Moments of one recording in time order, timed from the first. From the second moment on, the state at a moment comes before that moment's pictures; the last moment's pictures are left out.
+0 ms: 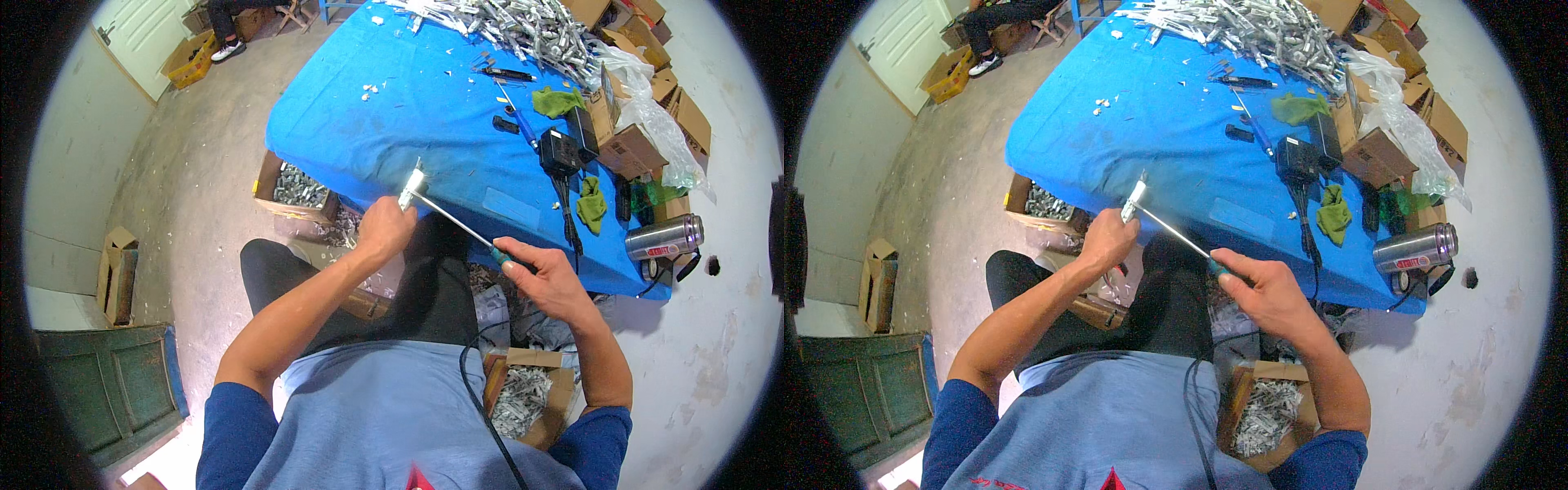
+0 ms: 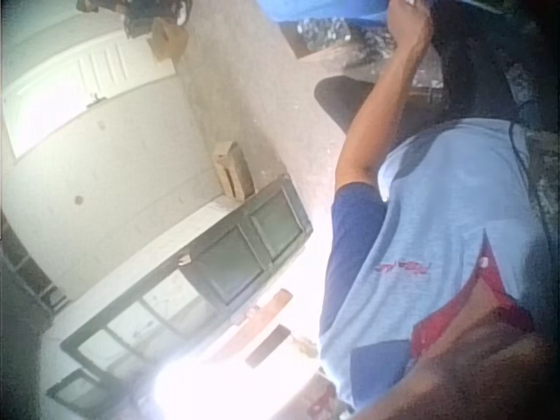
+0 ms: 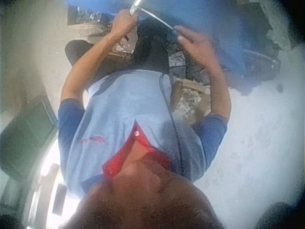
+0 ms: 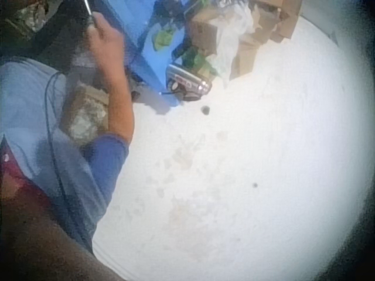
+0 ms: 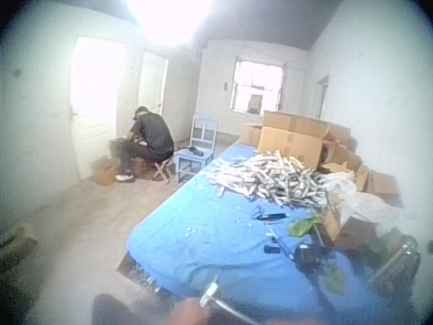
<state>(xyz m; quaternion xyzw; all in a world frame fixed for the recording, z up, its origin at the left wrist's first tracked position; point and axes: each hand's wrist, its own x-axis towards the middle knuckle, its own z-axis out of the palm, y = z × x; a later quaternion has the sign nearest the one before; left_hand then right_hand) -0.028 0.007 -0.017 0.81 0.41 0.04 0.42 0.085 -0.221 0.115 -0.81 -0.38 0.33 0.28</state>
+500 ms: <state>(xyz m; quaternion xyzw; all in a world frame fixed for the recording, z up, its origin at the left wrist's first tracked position) -0.025 0.011 -0.019 0.83 0.38 0.06 0.40 0.092 -0.218 0.110 -0.79 -0.35 0.36 0.35</state>
